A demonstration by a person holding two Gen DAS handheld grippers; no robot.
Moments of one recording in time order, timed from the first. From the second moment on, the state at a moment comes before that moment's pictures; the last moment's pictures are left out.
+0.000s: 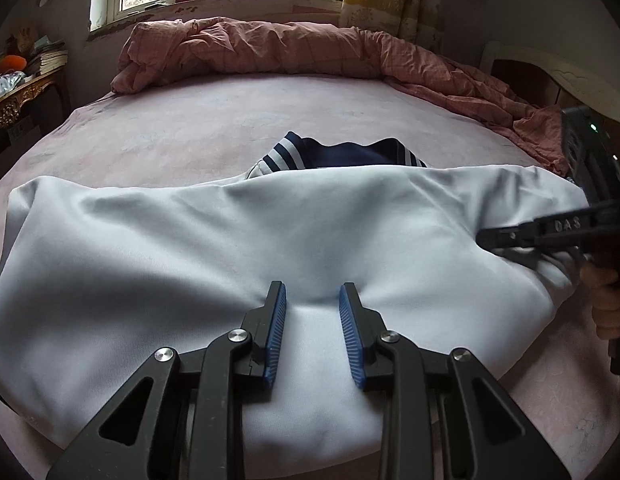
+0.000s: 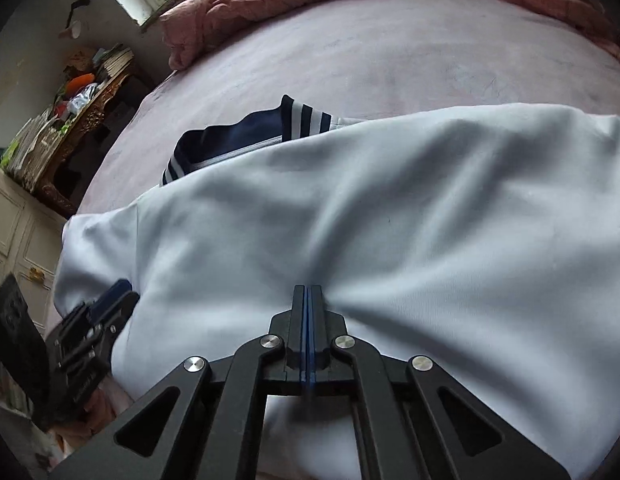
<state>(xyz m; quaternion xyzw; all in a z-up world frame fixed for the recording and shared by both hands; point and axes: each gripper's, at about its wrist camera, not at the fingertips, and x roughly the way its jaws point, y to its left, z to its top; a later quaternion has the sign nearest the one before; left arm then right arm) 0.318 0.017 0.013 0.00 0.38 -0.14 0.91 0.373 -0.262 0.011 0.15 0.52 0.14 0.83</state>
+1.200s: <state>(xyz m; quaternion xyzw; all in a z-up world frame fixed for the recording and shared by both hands) 0.314 0.006 0.015 0.02 0.37 -0.13 0.92 0.271 -0.260 0.011 0.09 0.51 0.13 0.84</state>
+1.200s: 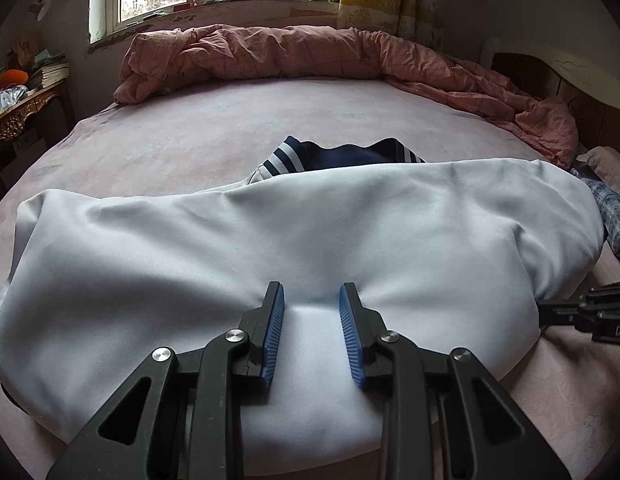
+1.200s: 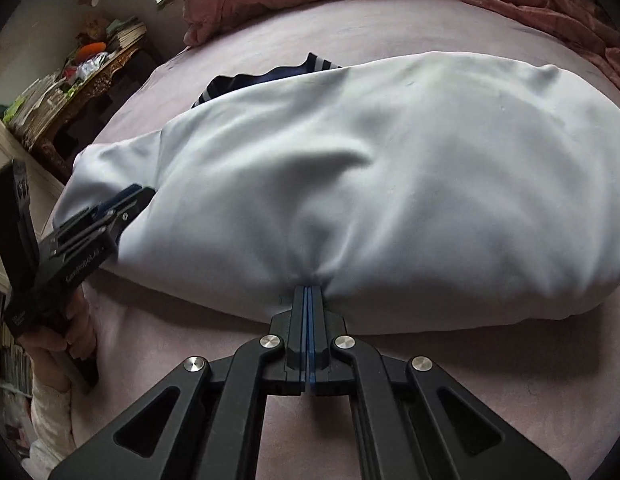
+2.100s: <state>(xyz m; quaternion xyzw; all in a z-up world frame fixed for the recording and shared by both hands) 0.281 -0.004 0.047 -0.01 0.38 -0.14 0.92 0.267 -0.248 0.020 0.10 0.44 0.11 0.89</state>
